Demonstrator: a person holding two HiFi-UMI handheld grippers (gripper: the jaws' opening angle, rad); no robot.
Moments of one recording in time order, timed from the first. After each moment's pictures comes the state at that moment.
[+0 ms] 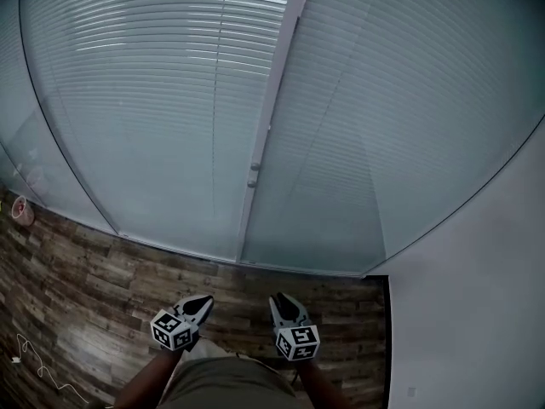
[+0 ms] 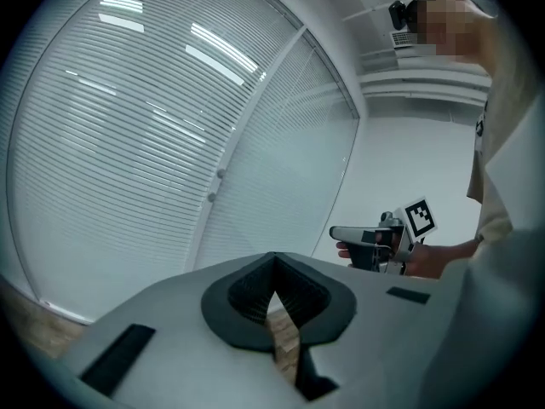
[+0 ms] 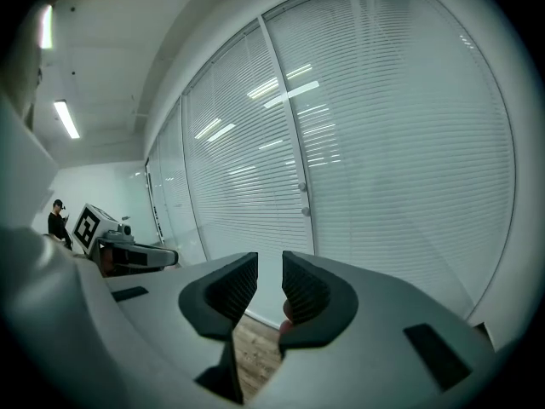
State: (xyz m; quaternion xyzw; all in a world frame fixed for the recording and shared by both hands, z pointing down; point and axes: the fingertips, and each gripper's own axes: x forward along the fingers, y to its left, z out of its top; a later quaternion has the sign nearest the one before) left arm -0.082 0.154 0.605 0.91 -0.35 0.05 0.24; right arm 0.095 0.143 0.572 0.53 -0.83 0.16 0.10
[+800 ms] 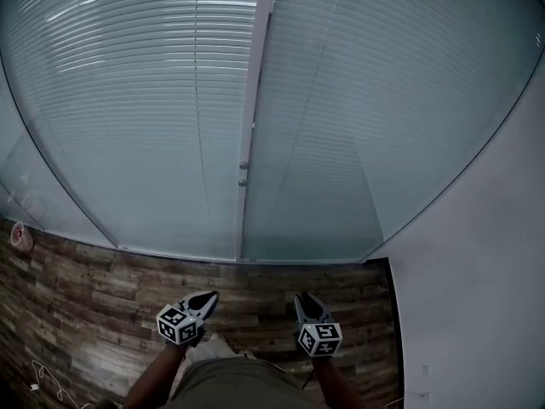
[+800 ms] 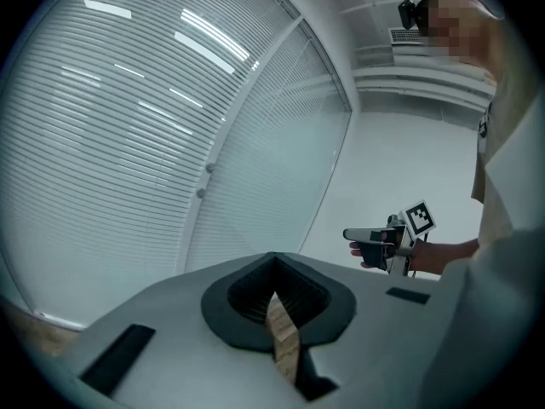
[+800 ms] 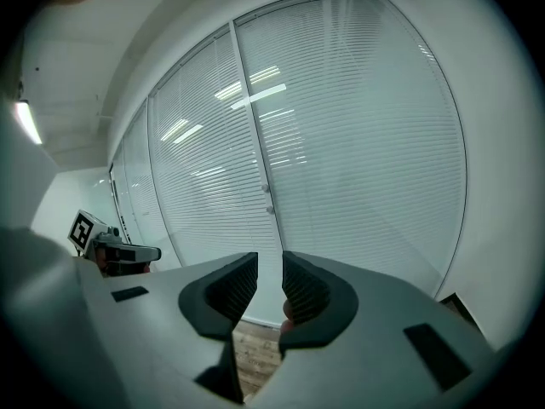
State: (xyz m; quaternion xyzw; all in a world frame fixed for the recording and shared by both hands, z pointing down) left arm -0.080 0.140 0.605 0.92 -0.30 0.07 0.24; right arm 0.158 0.171 0.575 0.61 -0.76 0.20 0.08
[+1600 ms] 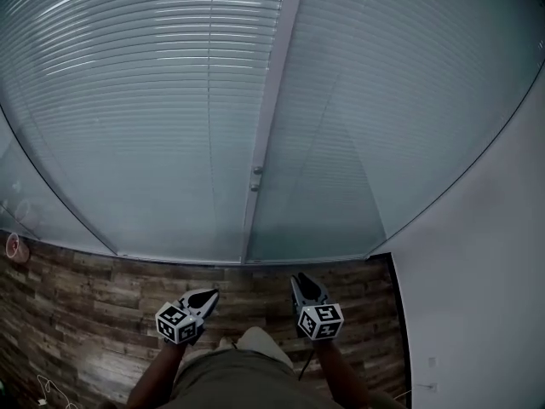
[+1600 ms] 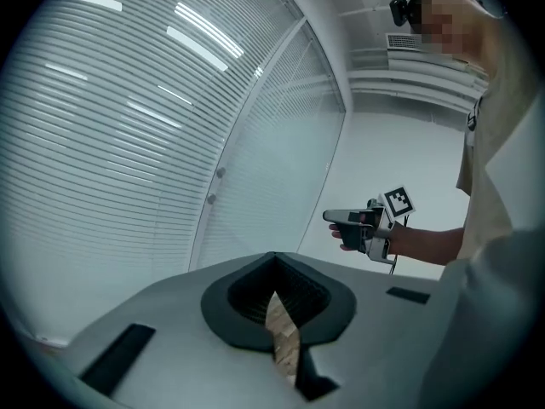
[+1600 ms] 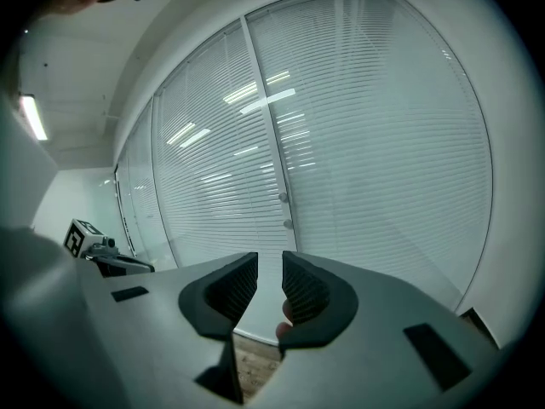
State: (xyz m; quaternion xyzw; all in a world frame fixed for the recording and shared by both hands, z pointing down) left arm -0.139 0.084 0.612 0.94 -0.26 0.08 0.22; right arm 0.084 0.075 0.565 0.60 -0.78 0.17 0.06
